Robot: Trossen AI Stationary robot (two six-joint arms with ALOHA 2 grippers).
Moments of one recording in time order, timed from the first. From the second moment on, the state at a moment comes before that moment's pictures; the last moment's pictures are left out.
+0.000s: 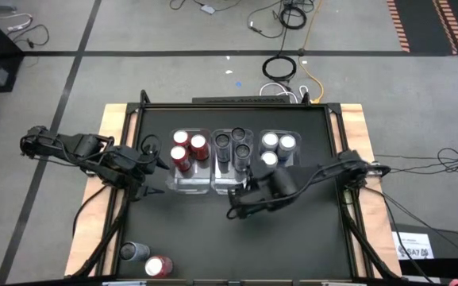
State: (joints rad) left arm -0.26 0.75 0.89 -0.87 -0.03 -0.15; right arm 0.36 2.02 2.23 -1.57 0.39 1.65
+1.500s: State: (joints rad) left arm -0.26 0.77 0.89 -0.82 -0.11 -0.24; right arm -0.03 1.31 1.00 -1.08 0.28 1.07
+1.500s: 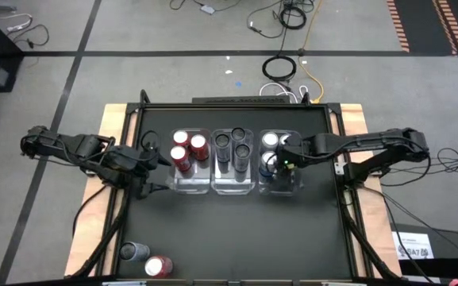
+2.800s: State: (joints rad) left arm -0.26 0.77 0.89 -0.82 -0.11 -0.26; right arm -0.06 1.41 1.01 -1.04 0.31 1.10
